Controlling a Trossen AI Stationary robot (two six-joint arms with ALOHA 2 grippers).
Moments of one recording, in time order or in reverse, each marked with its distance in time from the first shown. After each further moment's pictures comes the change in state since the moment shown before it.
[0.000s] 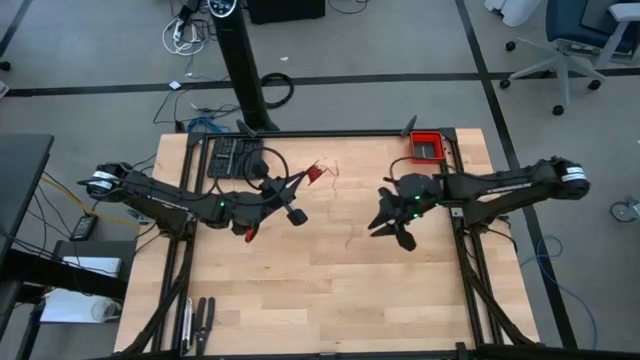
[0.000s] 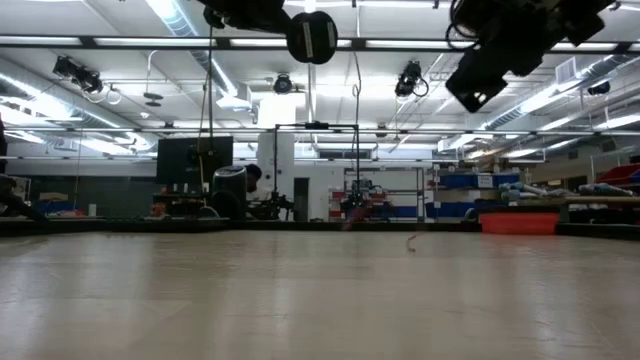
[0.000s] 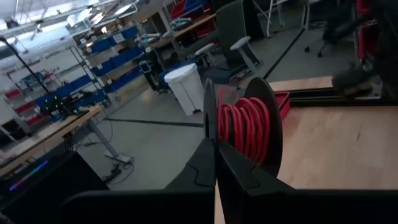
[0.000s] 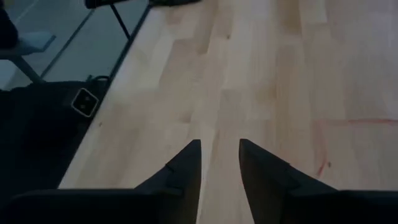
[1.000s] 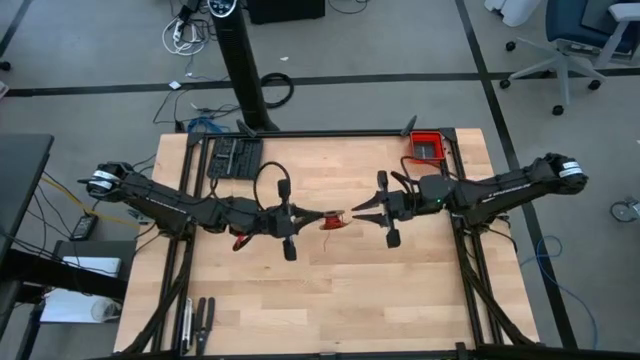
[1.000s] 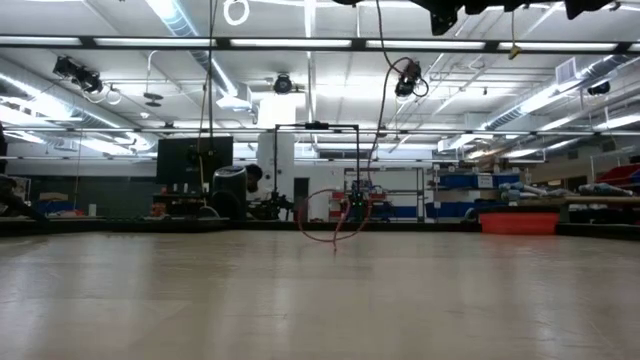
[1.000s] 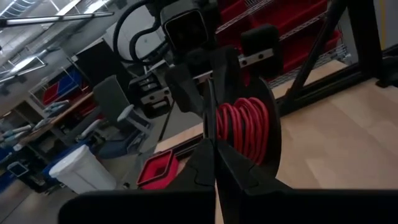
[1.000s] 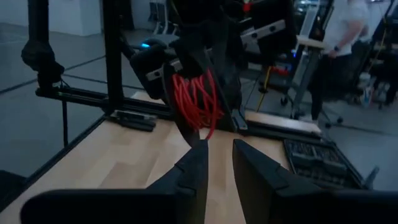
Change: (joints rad) left arm -0.050 0.001 0.000 0.061 0.562 0.212; right arm 0.126 0.051 0.000 0.575 0.336 -0.258
